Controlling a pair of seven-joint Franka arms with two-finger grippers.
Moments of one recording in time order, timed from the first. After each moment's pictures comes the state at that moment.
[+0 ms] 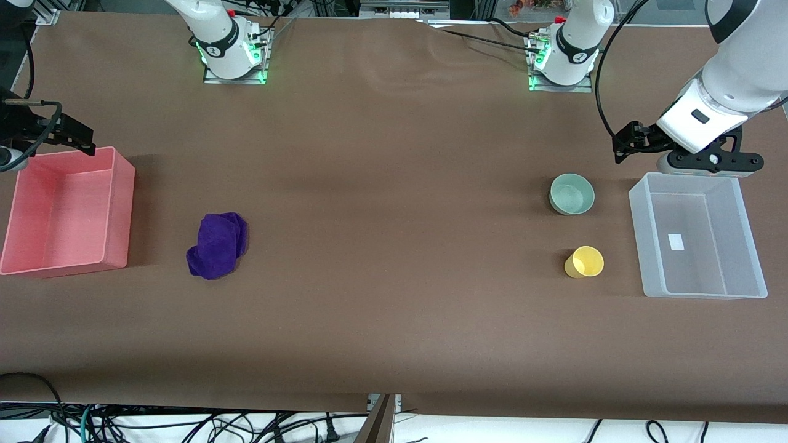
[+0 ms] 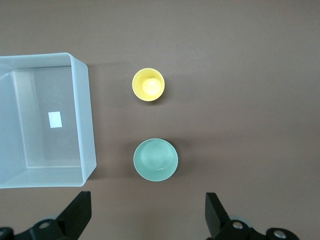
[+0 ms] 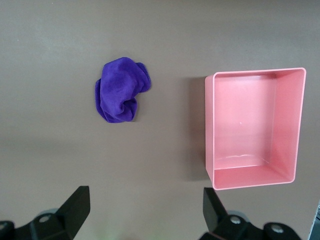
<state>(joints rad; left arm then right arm) 0.05 -0.03 -0.20 -1.74 0.03 1.67 -0.10 -0.07 0.06 0.07 -1.52 -0.09 1.52 -0.07</state>
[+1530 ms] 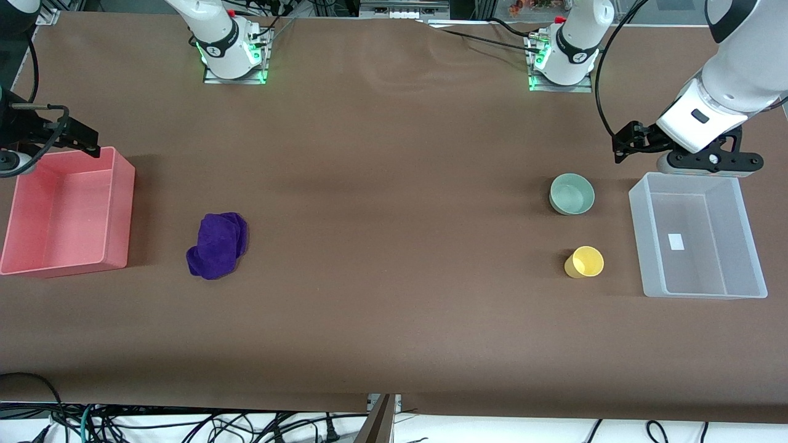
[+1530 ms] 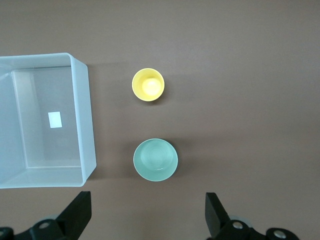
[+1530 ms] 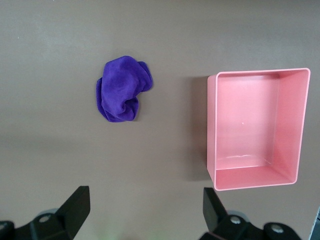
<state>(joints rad) 0.05 -0.03 -0.20 -1.74 0.03 1.67 -0.10 -0.07 0.08 0.08 -1.52 -0.09 1.52 -0.07</state>
